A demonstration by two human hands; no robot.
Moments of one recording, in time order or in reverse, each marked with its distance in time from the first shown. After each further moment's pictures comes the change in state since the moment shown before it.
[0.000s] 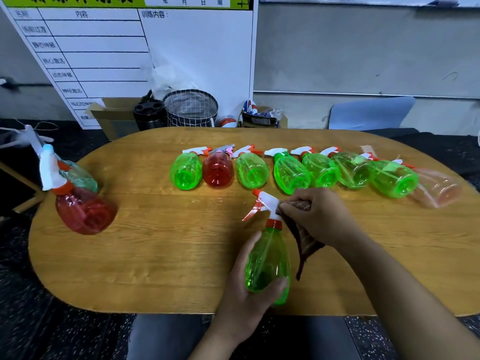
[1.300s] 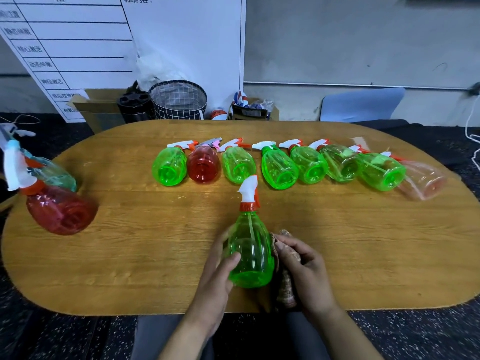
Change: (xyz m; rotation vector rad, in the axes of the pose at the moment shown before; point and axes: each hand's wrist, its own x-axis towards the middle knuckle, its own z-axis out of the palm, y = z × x) left_hand 0.015 0.004 -0.009 -0.373 0.048 -0.218; right_hand -0.093 0.026 0.076 1.160 0.112 0.243
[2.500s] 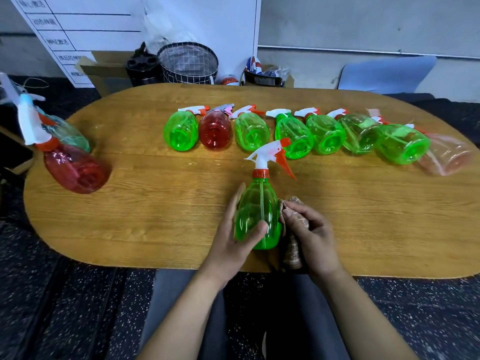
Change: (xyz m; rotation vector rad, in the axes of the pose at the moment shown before) left_hand -0.001 -0.001 0.002 0.261 -0.028 0.166; right_hand -0.004 -0.001 0.004 0.070 -0.033 -0.052
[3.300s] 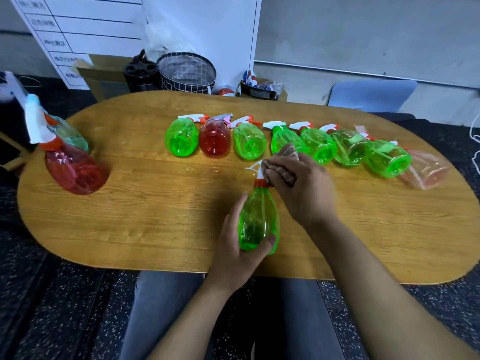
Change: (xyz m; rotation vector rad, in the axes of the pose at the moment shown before) left_hand -0.002 -0.018 0.009 0.204 0.099 0.160; right_hand 0.071 -0.062 0.031 -1.191 0.003 -0.667
